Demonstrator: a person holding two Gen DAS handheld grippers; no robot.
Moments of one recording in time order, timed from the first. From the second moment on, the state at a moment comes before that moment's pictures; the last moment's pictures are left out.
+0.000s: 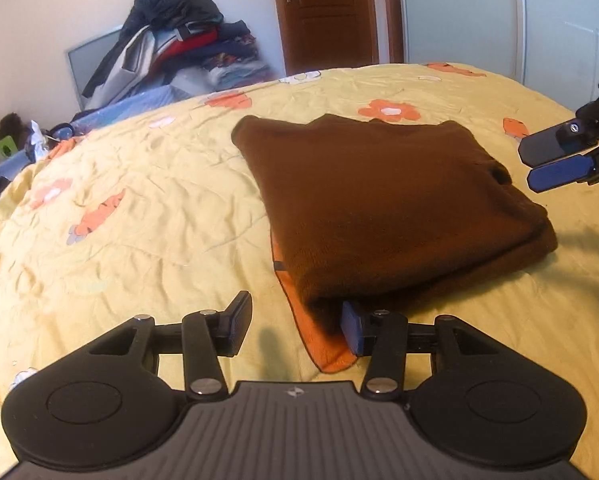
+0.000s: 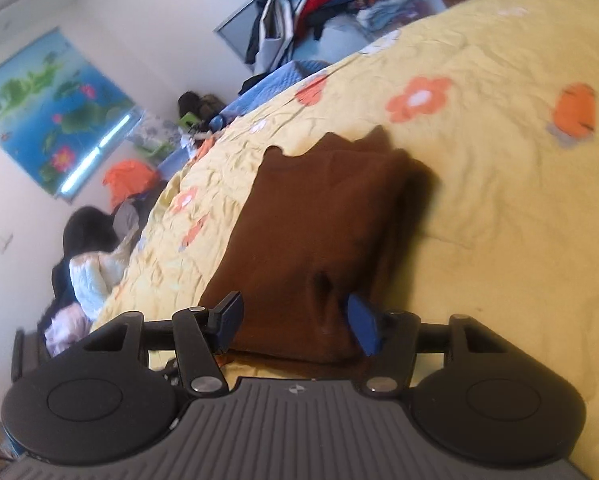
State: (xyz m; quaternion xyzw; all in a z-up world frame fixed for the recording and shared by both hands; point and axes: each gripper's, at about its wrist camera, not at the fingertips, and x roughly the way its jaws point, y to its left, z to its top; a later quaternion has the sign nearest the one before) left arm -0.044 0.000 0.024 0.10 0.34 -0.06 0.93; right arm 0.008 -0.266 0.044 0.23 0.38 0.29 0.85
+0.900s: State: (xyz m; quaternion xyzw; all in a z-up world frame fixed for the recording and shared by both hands) left arm -0.051 -0.028 -0.002 0.16 0.28 0.00 0.95; right arm 0.072 -0.238 0.070 0.22 0.35 0.30 0.86
